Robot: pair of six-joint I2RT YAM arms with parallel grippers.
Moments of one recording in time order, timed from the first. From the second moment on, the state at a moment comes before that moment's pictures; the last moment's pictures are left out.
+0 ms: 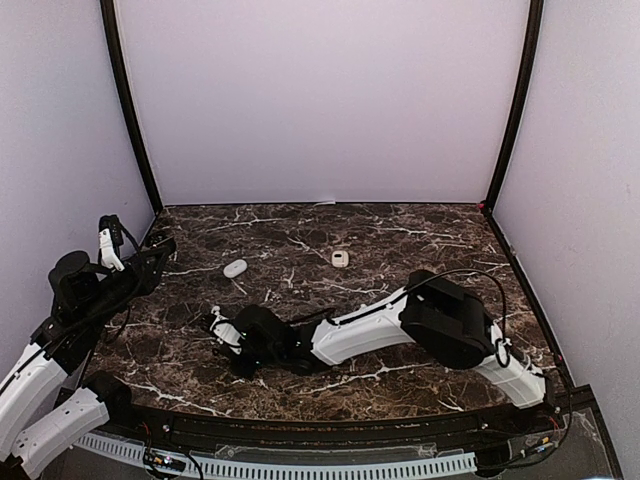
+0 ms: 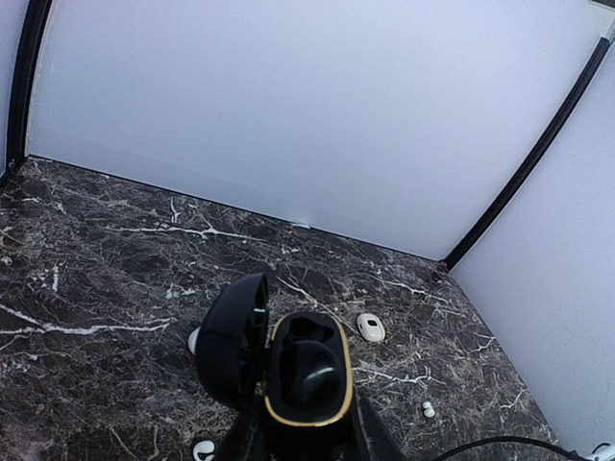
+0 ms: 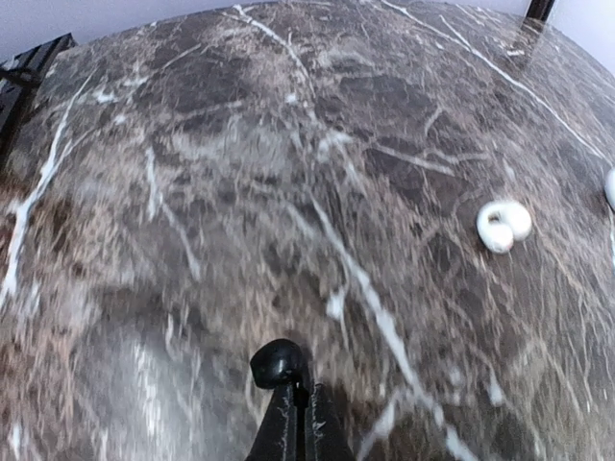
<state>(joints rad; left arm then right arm) -0.32 0.43 0.41 -0.10 0.05 -0.51 1.30 2.49 1.75 0.20 0.03 -0.03</state>
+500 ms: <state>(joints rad) -0.32 0.44 0.35 -0.05 0.11 -0.53 1.25 2.10 1.09 0.40 0.01 -0.04</state>
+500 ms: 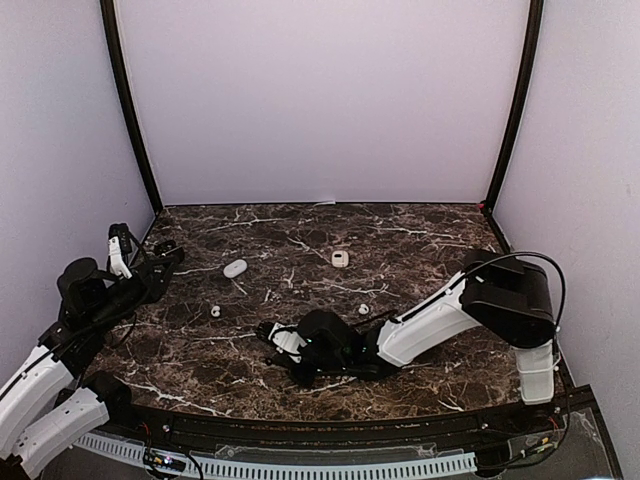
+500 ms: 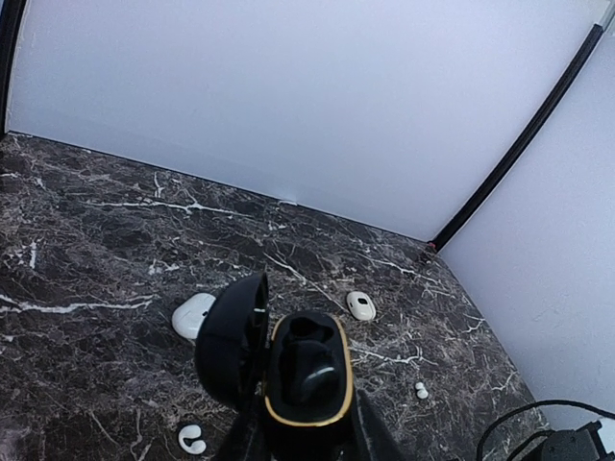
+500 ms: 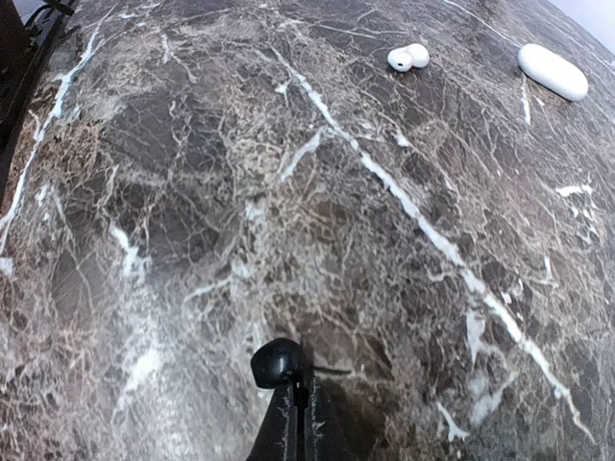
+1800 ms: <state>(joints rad) -0.46 1.11 0.10 0.87 0.38 -0.33 1.20 1.81 0.75 0.33 0.12 0.02</state>
